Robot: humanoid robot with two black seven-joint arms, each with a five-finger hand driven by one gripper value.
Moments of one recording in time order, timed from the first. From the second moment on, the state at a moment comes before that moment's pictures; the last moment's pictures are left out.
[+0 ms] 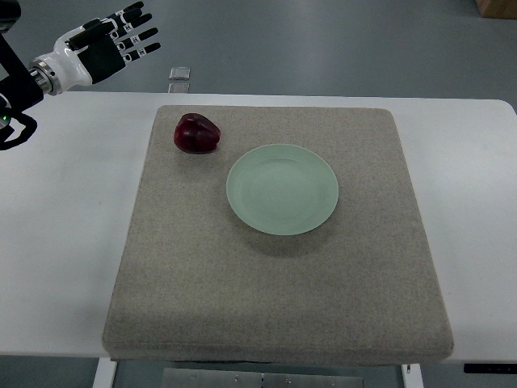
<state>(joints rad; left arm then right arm) -1.03 0.54 -0.51 -0.63 -0.35 -0.49 0.14 -0.01 0.00 -0.12 0.12 -0.01 0.10 0.01</state>
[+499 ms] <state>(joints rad) -1.06 0.54 -0.51 -0.60 -0.35 -0.49 0.14 -0.01 0.00 -0.12 0.12 -0.01 0.10 0.01</state>
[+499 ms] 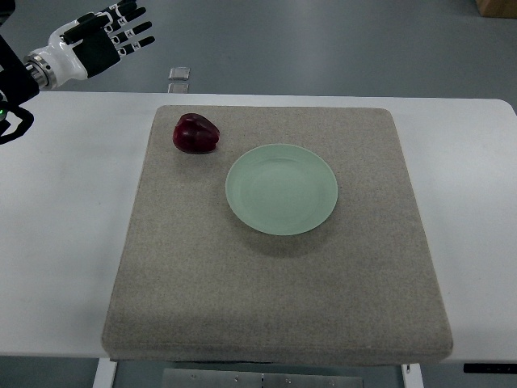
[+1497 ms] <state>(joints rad) -1.17 0.54 -0.47 -0.62 0.91 -0.53 -0.22 -0.01 0.00 -0.12 0.12 -0.01 0.10 0.01</state>
